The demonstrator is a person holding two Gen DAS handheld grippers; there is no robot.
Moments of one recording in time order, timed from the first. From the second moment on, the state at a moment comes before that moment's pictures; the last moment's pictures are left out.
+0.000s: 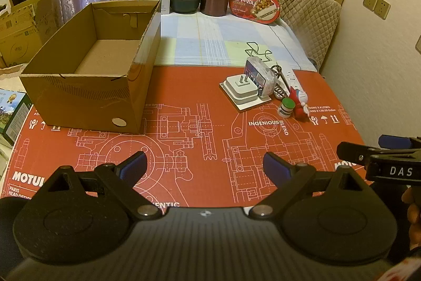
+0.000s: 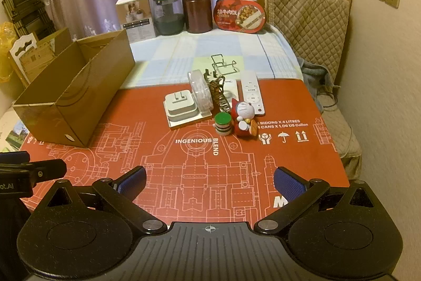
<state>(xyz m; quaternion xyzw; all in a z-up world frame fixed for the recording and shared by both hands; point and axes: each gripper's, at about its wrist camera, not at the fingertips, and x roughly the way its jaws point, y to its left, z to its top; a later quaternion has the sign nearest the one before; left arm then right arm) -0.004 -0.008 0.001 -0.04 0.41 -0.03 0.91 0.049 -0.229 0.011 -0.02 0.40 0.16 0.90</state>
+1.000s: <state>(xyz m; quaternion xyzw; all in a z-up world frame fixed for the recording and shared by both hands) -0.004 -0.008 0.000 -0.04 0.41 -0.03 0.91 0.050 -0.230 0.010 -0.02 0.40 0.16 0.90</state>
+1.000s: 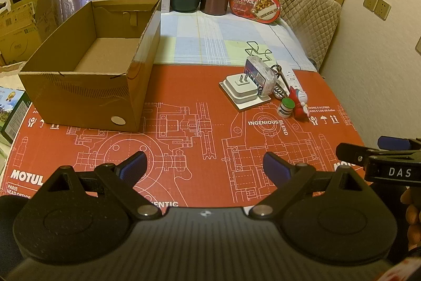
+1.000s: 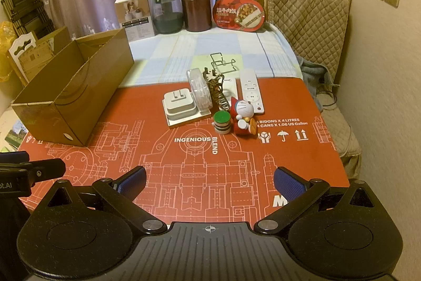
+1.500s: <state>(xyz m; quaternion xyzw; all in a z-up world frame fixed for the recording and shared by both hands) -0.003 -0.009 -0.004 -0.04 0.41 -0.03 0.91 0.050 -0.231 0.008 -0.02 0.40 0.16 0.90</state>
